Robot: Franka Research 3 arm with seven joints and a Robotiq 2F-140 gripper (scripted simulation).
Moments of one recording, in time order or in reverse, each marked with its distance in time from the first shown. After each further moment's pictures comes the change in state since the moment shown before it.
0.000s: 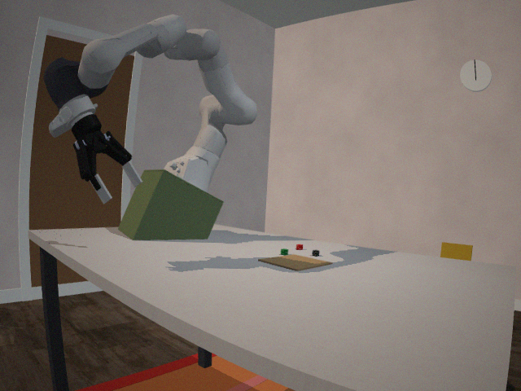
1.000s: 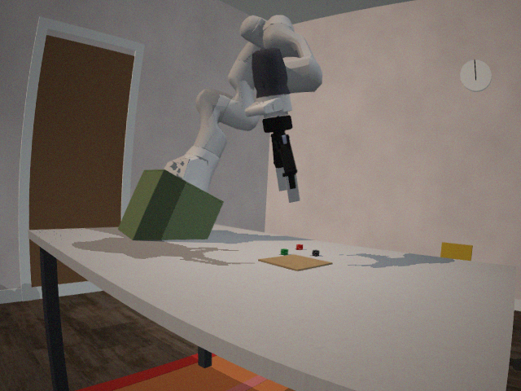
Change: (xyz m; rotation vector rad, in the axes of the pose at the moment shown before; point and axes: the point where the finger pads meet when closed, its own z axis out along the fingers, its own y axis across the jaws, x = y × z) arm -0.292 0.207 0.242 -0.036 0.404 -0.330
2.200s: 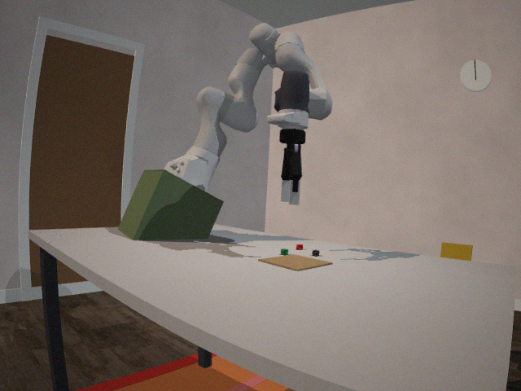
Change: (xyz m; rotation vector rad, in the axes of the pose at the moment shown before) arm -0.012 0.077 0.041 0.167 0.234 0.016
